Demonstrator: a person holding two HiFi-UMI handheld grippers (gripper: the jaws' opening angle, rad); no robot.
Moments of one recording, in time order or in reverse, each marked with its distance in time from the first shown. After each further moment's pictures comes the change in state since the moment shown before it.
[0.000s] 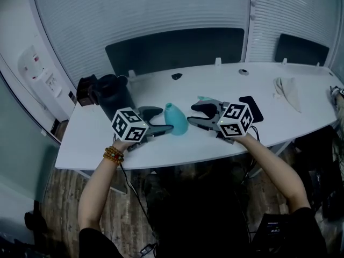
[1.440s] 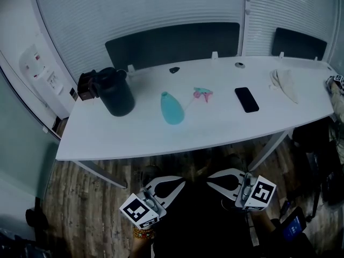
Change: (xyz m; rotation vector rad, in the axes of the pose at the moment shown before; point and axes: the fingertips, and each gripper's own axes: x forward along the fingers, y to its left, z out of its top) left arm -0.047 -0.272 -0.027 -0.100 -0.493 0.072; right arm -0.118 0.249 -0.042 0.040 -0.324 0.044
